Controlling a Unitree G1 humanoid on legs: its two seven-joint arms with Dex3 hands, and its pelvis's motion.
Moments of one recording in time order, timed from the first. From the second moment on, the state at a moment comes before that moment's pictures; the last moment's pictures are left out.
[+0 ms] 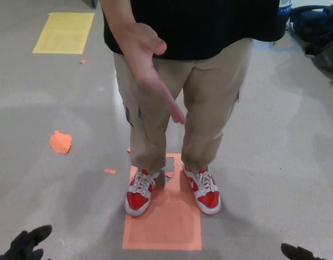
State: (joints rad) left_arm 0.22 0.36 0.09 0.35 -0.01 -0.16 -0.20; right_arm 0.10 -0.33 0.06 0.39 -0.11 0.13 0.30
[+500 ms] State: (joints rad) left_arm 0.11 0.36 0.09 0.36 -0.01 -0.15 -0.19; right_arm -0.02 -0.34 0.03 0.42 -0.08 0.13 0.33
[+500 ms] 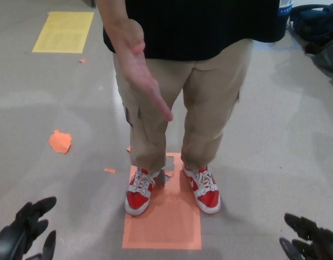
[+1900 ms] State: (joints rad) left_arm 0.23 0.36 0.05 0.10 0.06 0.04 -0.13; right_arm 0.06 -0.37 0.07 0.25 -0.09 0.15 0.33
